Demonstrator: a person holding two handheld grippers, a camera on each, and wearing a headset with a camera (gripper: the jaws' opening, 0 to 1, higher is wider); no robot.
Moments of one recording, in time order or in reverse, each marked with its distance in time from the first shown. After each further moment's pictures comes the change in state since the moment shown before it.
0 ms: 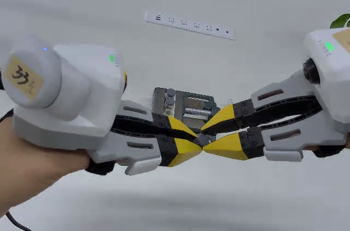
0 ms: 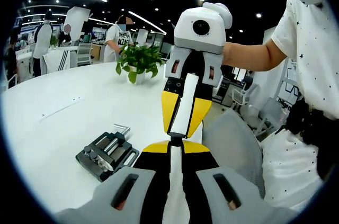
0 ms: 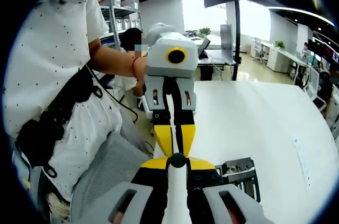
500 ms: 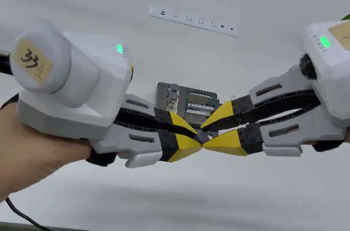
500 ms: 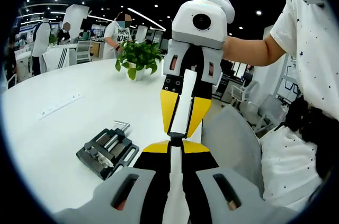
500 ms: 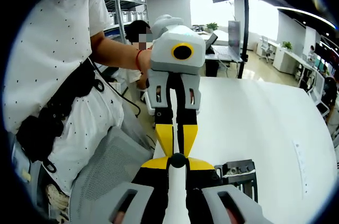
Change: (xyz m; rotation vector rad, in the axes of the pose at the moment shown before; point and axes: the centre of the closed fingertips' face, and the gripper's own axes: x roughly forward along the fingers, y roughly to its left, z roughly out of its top) left arm -0.004 -0.002 -0.005 0.008 0.032 -0.001; right arm 0.006 0.002 0.001 -0.044 0.054 0.027
